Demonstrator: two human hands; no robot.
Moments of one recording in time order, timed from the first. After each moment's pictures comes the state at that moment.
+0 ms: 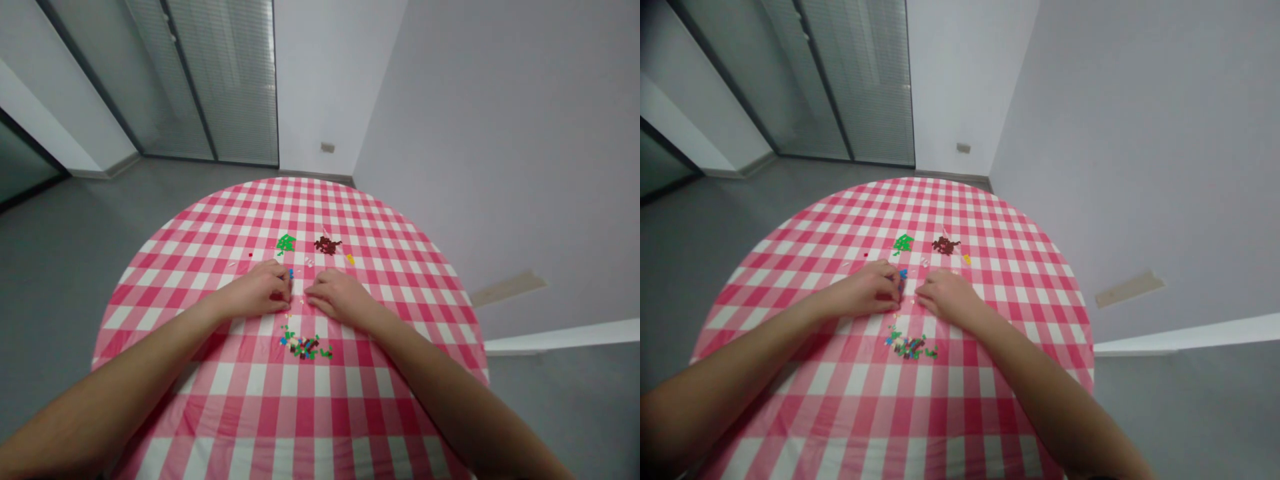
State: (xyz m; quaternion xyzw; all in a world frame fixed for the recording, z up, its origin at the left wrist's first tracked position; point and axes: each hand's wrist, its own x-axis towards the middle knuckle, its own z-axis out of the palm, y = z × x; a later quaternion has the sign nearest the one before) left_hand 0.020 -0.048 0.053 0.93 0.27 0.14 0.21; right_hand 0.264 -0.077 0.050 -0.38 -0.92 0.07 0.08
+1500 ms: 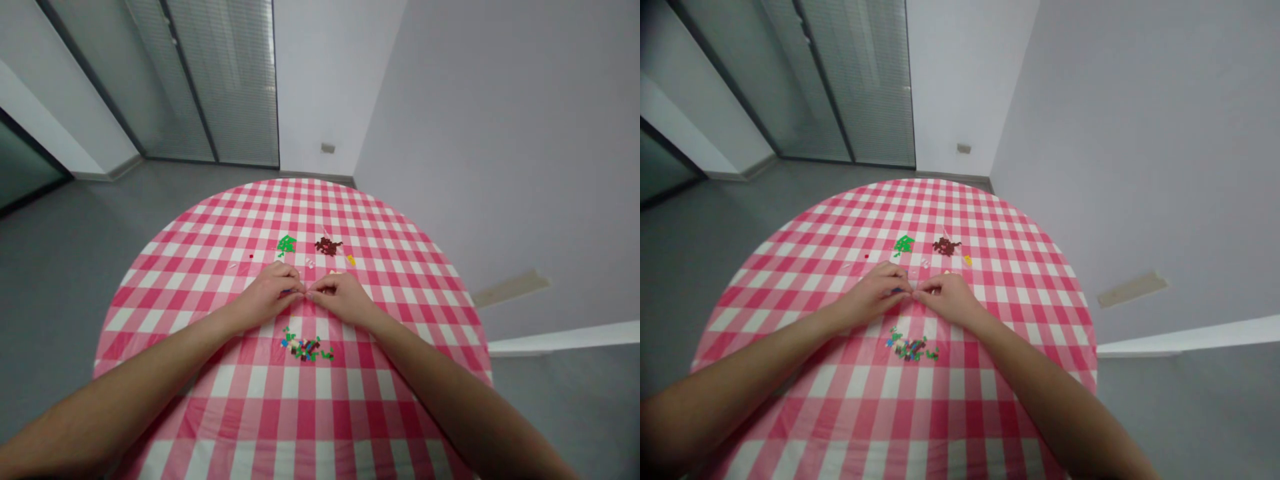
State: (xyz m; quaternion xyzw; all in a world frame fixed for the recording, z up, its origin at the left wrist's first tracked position) left_hand 0.035 -0.061 0.041 0.90 0.28 0.28 0.19; right_hand 0.257 -0.081 0.046 -0.47 -0.75 0.38 0.27
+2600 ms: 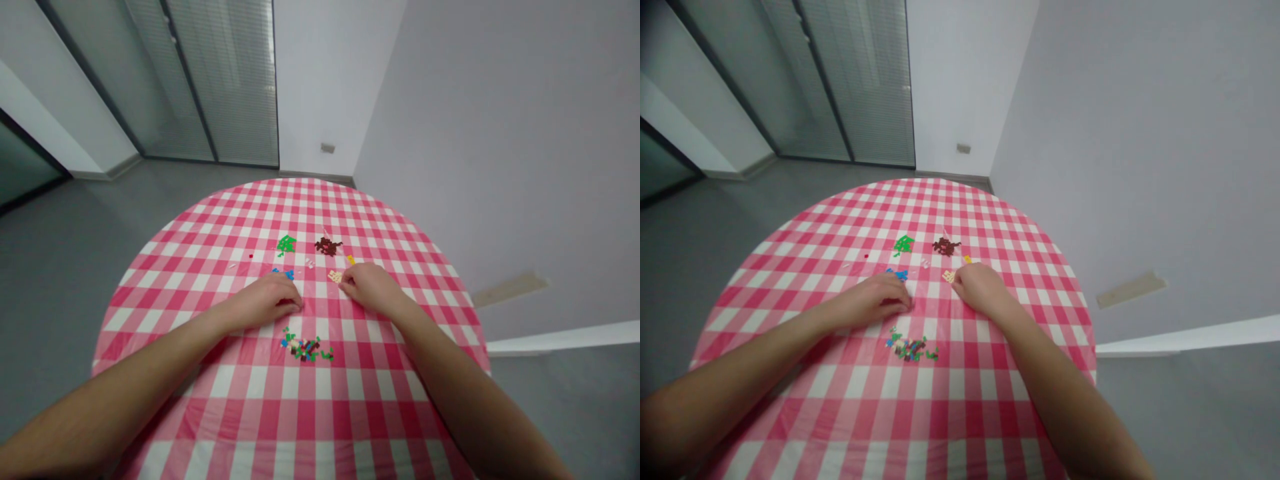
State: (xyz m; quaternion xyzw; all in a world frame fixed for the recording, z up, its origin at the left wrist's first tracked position) left_hand 0.031 -0.059 0.048 0.91 0.25 0.15 0.28; right_hand 0.298 -0.065 0.073 -0.59 -0.80 0.09 0.00
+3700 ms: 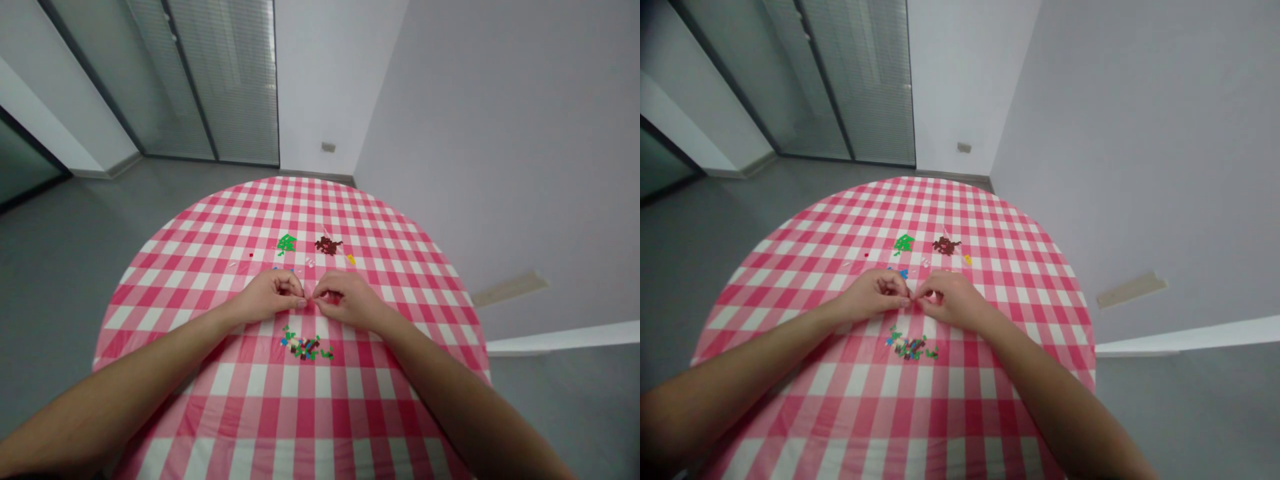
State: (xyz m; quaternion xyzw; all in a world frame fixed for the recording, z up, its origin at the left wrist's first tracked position) left_hand 0.044 -0.068 0.042 0.65 0.35 0.29 0.61; right_hand 0.272 -0.084 0.062 -0.37 -0.86 0.22 0.28
